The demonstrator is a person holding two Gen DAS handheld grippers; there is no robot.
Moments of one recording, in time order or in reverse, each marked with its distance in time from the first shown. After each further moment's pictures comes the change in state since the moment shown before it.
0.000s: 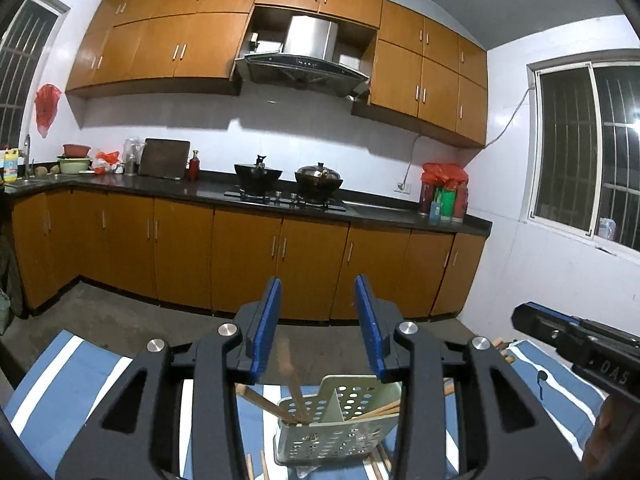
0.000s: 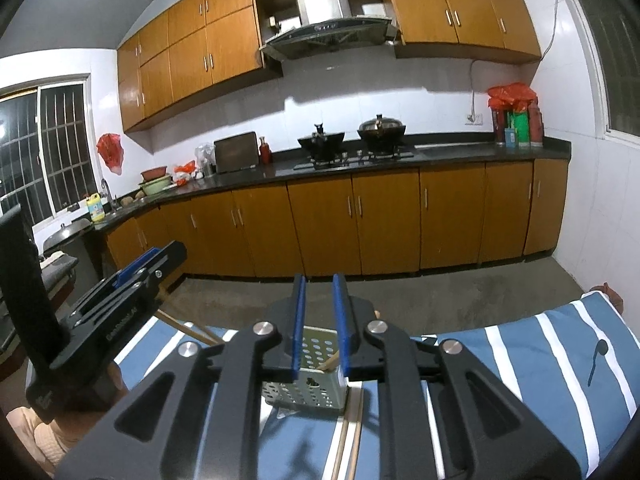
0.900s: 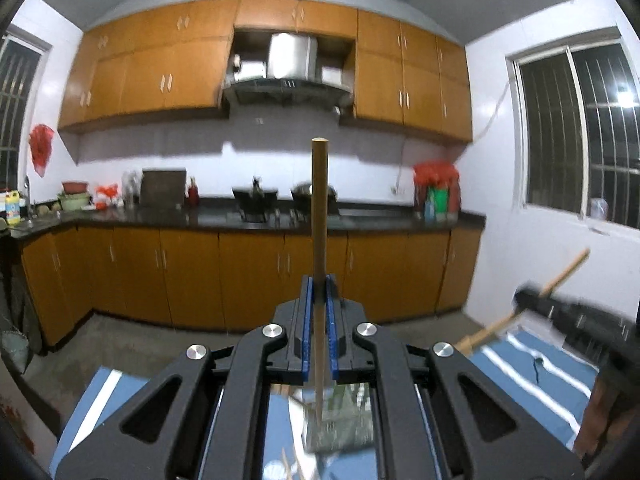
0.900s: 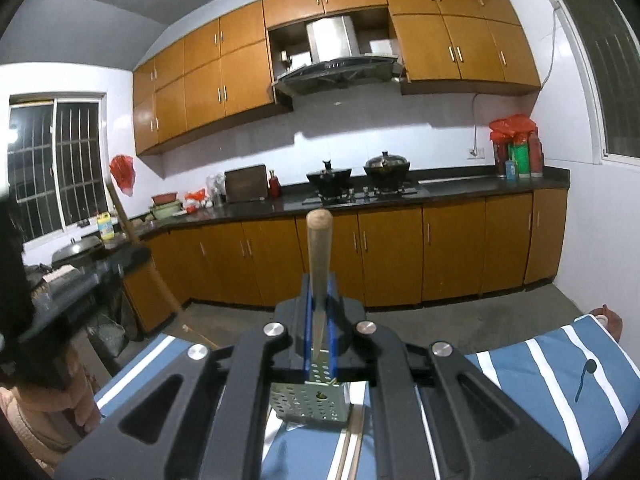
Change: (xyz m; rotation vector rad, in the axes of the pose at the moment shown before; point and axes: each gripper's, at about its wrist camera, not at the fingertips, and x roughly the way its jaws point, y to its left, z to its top) left arm -0.049 -0.009 0.047 0.107 -0.045 0.007; right arm -0.046 0.008 0.016 -0.028 -0.100 0.017
